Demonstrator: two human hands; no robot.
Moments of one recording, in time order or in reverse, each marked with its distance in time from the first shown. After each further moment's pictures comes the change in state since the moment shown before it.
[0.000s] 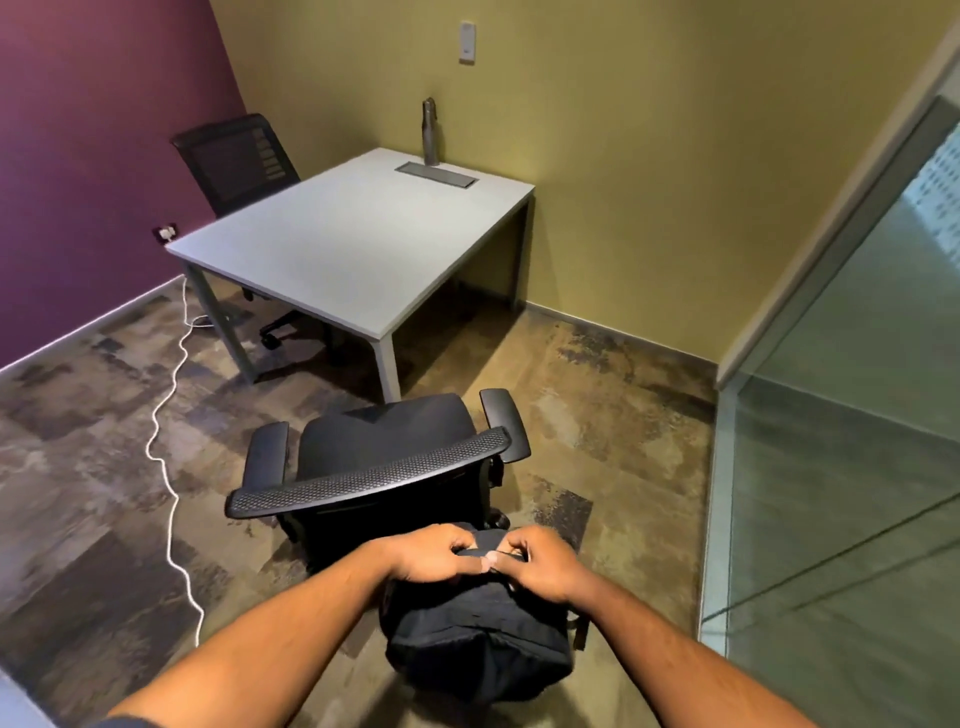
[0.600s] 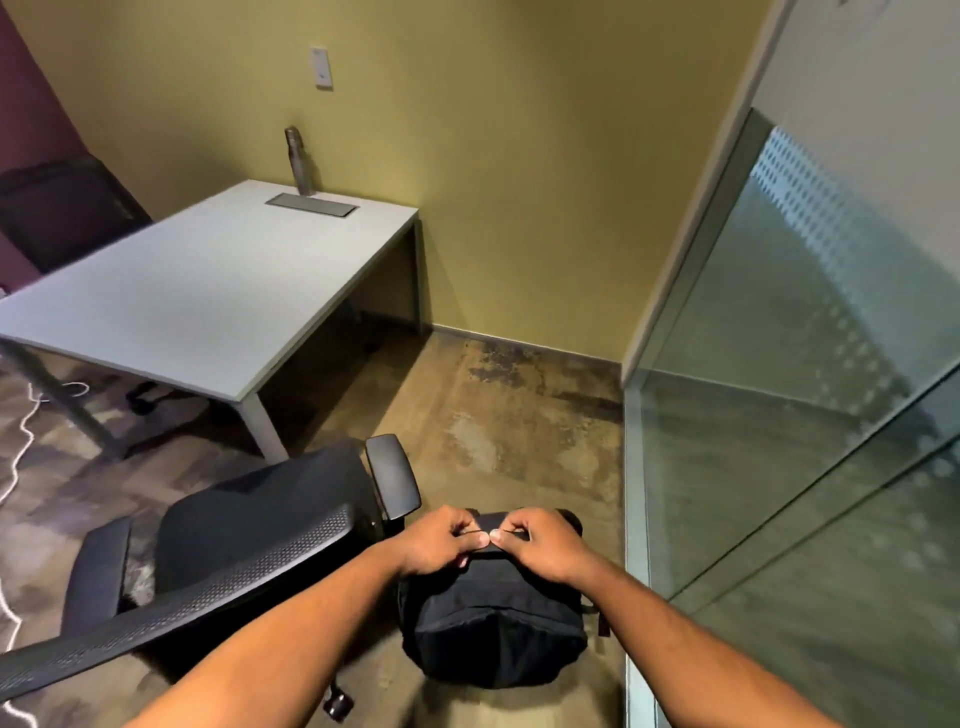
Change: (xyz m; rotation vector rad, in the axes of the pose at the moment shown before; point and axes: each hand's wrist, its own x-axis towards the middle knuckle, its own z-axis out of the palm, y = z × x) left_hand 0.182 0.165 -0.017 -0.171 0.040 0.108; right_hand -0.003 0.131 -0.184 0.007 0.210 0.115
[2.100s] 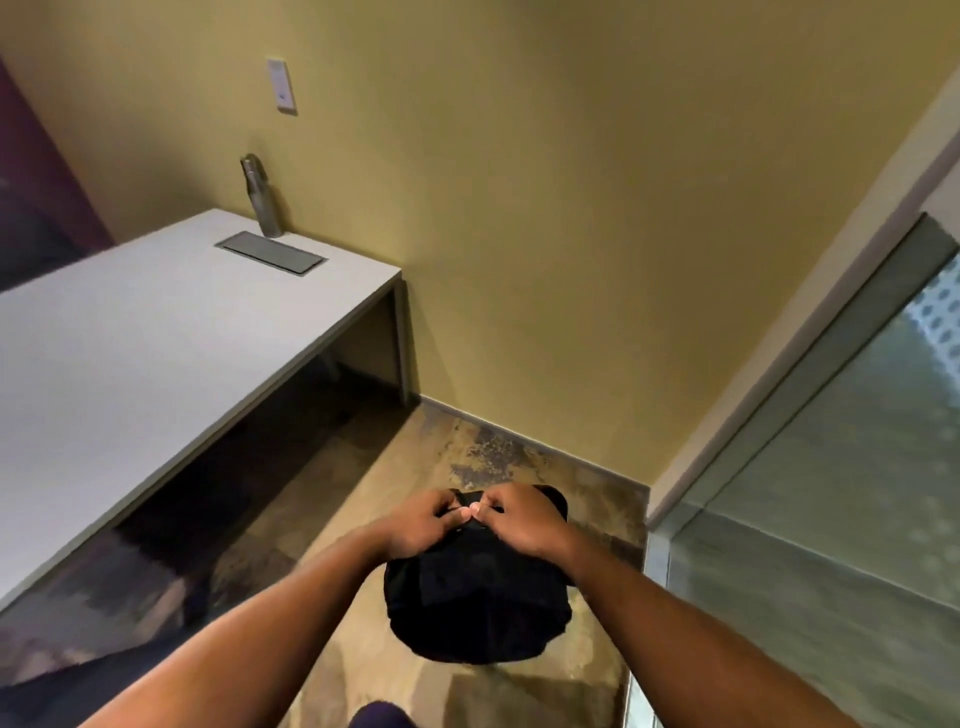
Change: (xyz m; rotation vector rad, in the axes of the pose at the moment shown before) left_hand 0.538 0.128 -0.297 0.048 0.228 -0.077; right_hand 0.543 0.117 -0.360 -0.120 -0.111 -0.096
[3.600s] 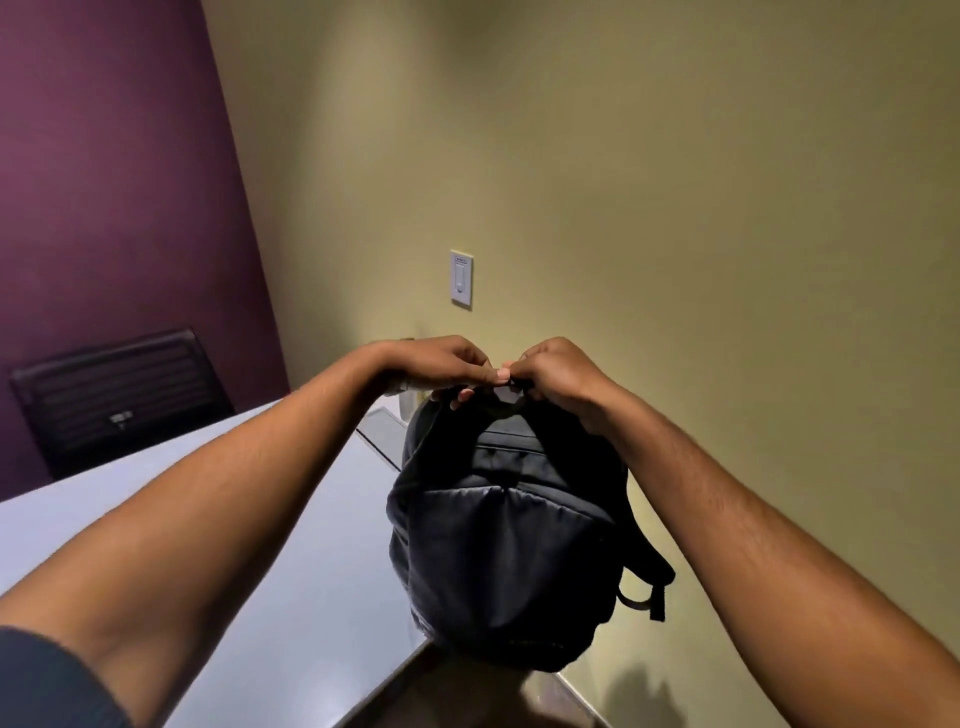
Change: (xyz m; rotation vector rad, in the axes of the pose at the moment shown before) left_hand 0.316 -0.018 -0.728 -0.026 0.237 0.073; right_hand 0.659 -0.384 -0.336 0.356 0.083 -0.385
